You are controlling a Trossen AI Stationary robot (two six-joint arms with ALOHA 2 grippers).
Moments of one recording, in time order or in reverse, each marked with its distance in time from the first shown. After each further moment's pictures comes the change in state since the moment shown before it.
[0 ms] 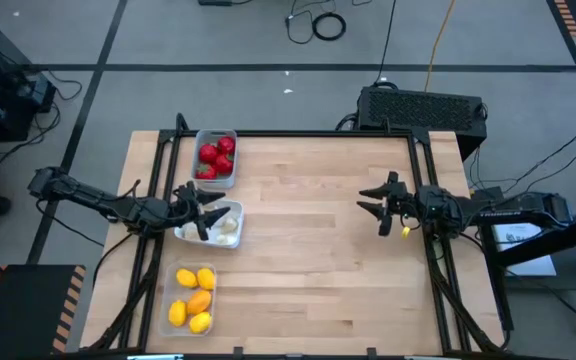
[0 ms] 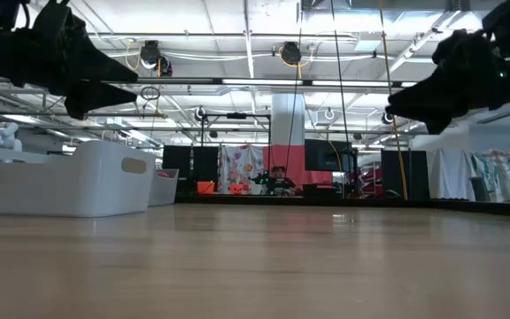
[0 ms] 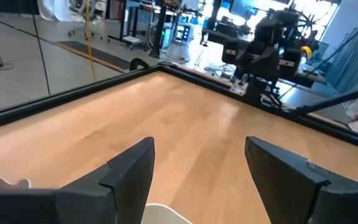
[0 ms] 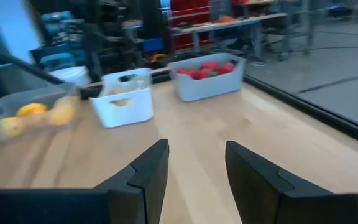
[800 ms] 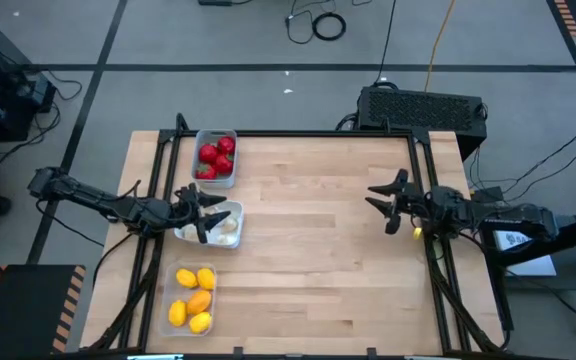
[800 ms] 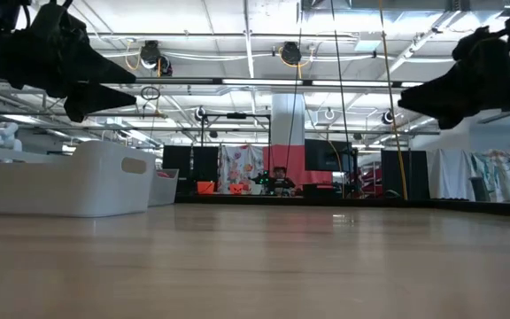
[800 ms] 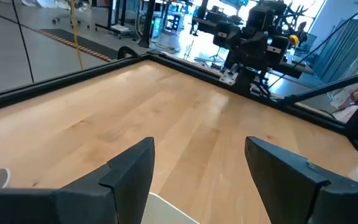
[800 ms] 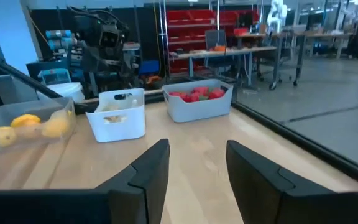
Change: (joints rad) left arm 0.000 0.000 0.000 -0.030 0.057 -0.031; right arm -0.026 -0.315 -0.053 -0.166 0.018 -0.094
